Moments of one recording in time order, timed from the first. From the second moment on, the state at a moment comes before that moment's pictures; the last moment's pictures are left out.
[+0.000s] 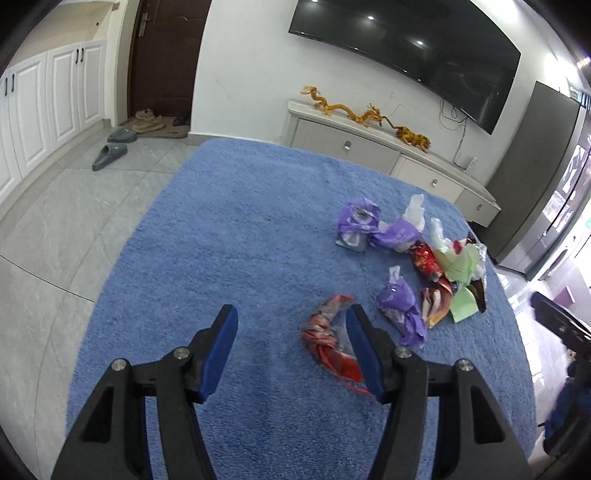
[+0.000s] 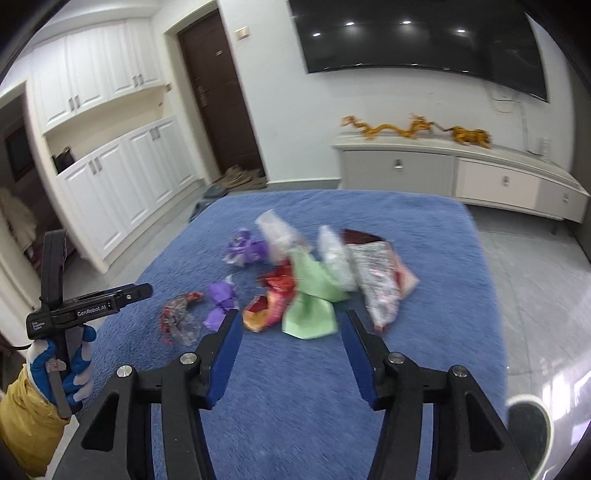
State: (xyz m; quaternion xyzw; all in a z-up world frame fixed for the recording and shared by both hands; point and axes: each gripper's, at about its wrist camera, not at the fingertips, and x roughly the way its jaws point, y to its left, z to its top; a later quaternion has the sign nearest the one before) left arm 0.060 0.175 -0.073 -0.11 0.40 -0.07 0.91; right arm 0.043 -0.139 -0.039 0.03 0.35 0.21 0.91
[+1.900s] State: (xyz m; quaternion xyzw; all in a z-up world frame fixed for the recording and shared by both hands) left arm 0.028 0.144 -0.072 -0.08 0.40 -0.08 0.91; right arm 0.044 -0.113 -0.071 0.07 0.41 0.28 0.86
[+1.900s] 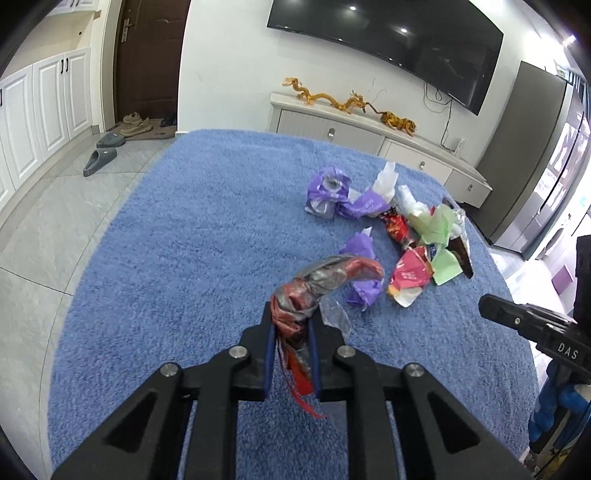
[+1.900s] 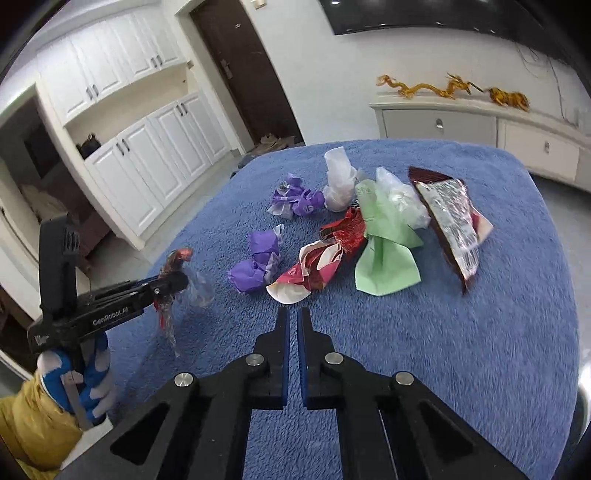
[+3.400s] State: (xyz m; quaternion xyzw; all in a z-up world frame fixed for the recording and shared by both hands) left arm 0.015 0.161 -0.048 -0.12 0.38 -0.08 0.91; right arm 0.048 -0.146 -0.069 0.19 0.38 0.29 0.86
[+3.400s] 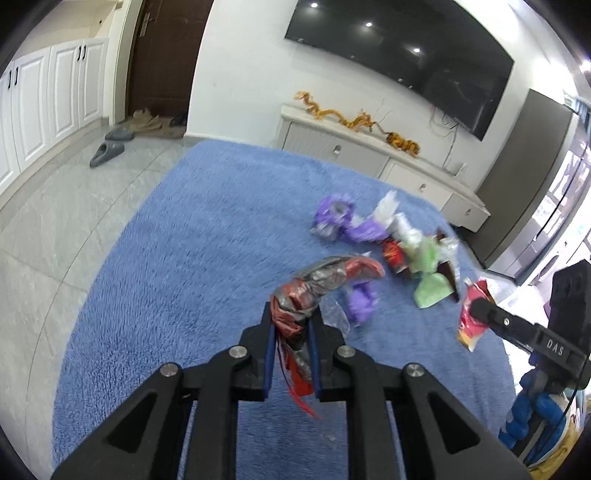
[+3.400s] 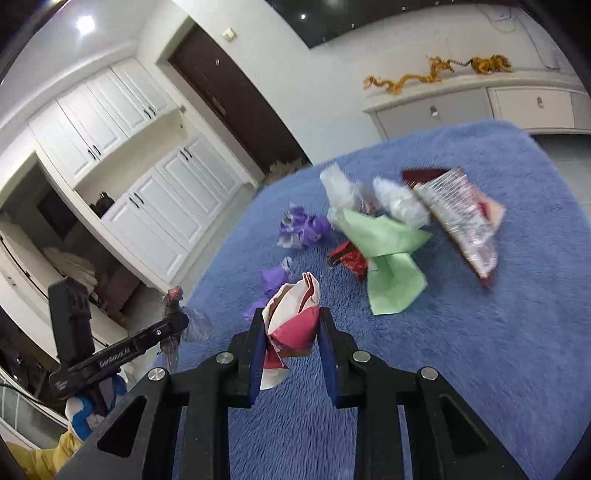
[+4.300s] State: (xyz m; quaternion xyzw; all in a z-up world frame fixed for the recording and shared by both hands) left arm 0.004 -0.269 0.003 0.04 0.39 -0.40 0.83; right arm -0.142 -0.464 -0.050 0.24 0.26 -0.10 0.93
